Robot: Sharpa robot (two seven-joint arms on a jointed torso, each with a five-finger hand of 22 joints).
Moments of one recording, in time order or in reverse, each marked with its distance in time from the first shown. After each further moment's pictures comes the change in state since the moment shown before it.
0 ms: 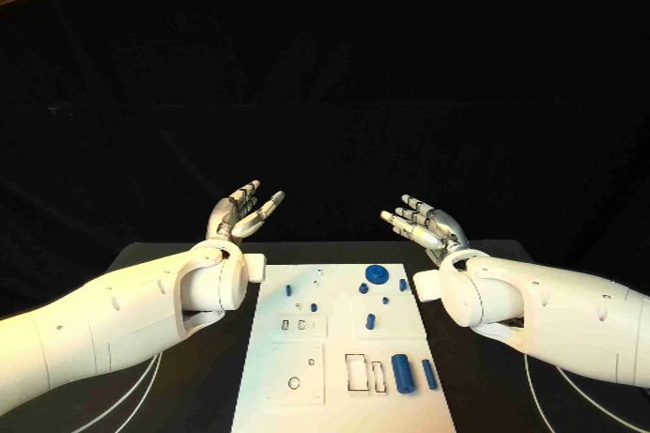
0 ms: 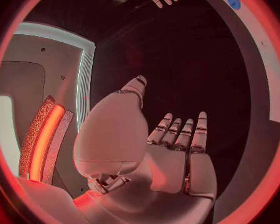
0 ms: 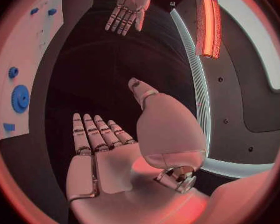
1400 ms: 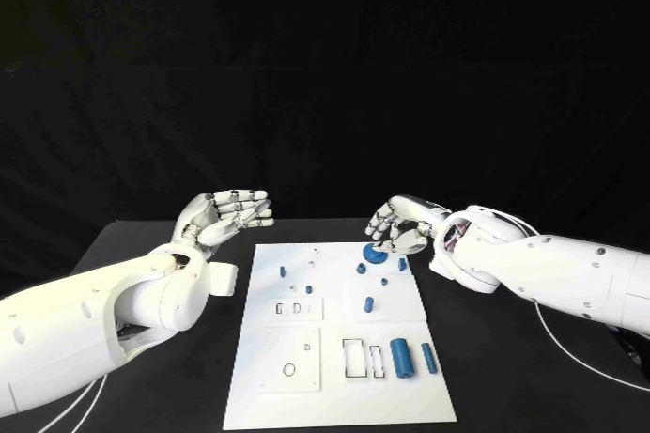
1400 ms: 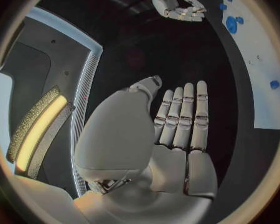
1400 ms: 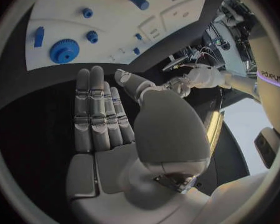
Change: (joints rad) left arm 0.011 -0.205 0.005 0.279 -0.072 0.155 -0.020; left_hand 0.128 -0.030 0.225 -0.079 0.004 0.557 0.075 0.165 0.087 0.803 0.028 0.060 0.040 0.734 -0.074 0.227 0.202 0.080 0.561 -0.043 0.292 0.112; right arm 0.102 -0.017 -0.027 -0.059 -1.206 0.192 -0.355; right_hand 0.107 -0.118 0.196 -0.160 -0.052 0.789 0.032 0.163 0.137 0.881 -0.163 0.033 0.037 1.089 -0.235 0.359 0.301 0.086 0.806 -0.171 0.520 0.243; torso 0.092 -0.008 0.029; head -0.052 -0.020
